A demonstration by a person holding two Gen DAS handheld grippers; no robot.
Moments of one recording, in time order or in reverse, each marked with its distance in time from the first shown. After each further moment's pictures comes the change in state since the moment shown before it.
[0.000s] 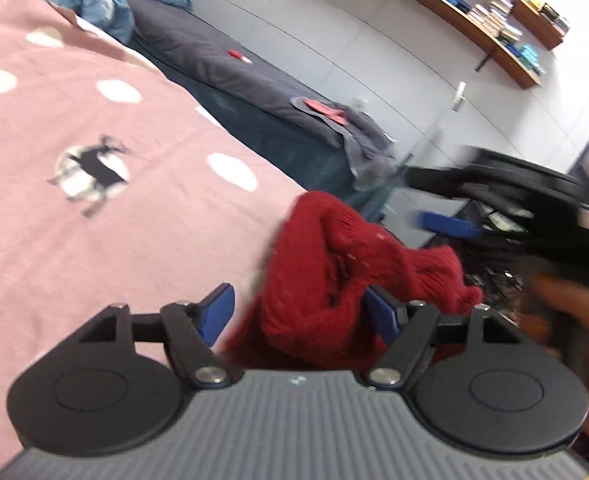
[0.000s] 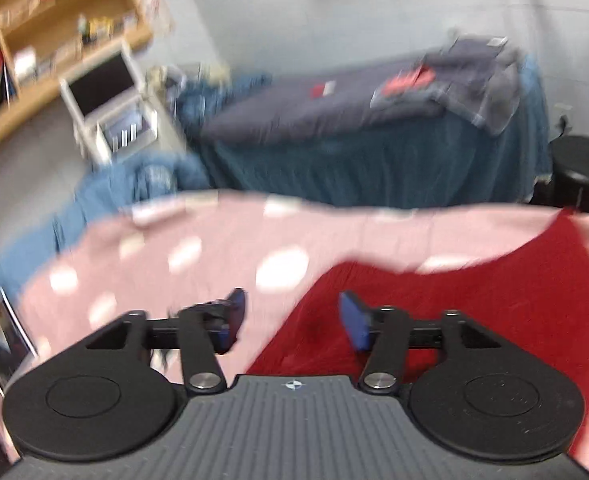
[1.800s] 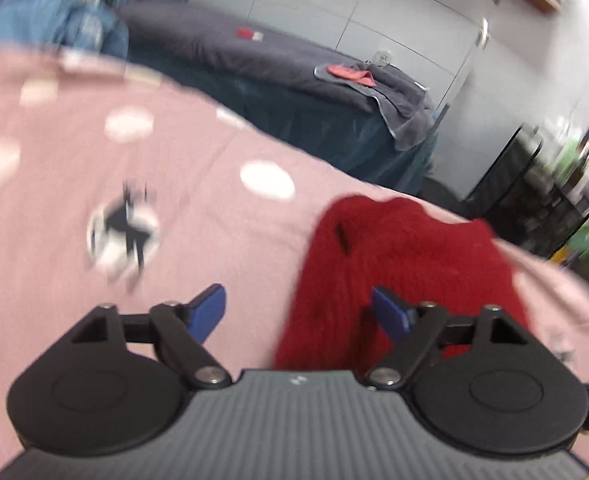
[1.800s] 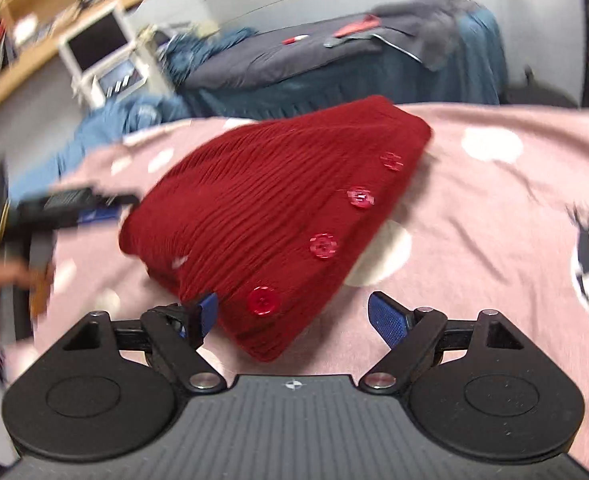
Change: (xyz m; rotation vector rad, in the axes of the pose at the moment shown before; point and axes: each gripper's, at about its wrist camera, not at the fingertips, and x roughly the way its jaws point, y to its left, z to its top) left arm 0.008 -0.007 0.047 0.115 0.177 0.107; right arm -0.076 -0.093 -0.079 0.050 0.224 0.012
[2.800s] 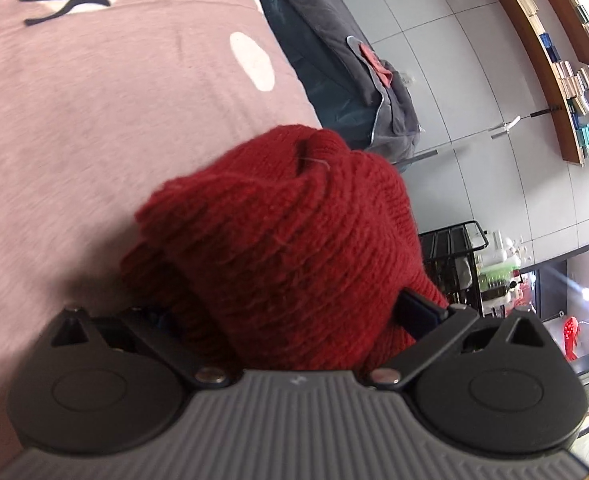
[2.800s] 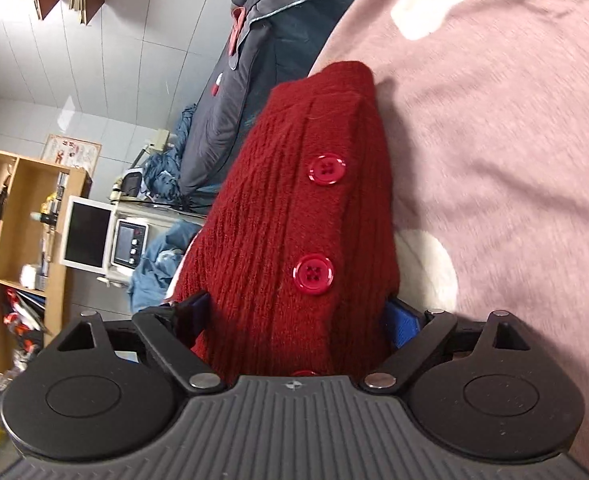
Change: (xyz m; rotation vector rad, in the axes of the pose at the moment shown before) left arm 0.105 -0.001 -0.054 -0.551 0.056 -0.284; right arm 0.084 -0.064 0.023 0.673 -0.041 0.237
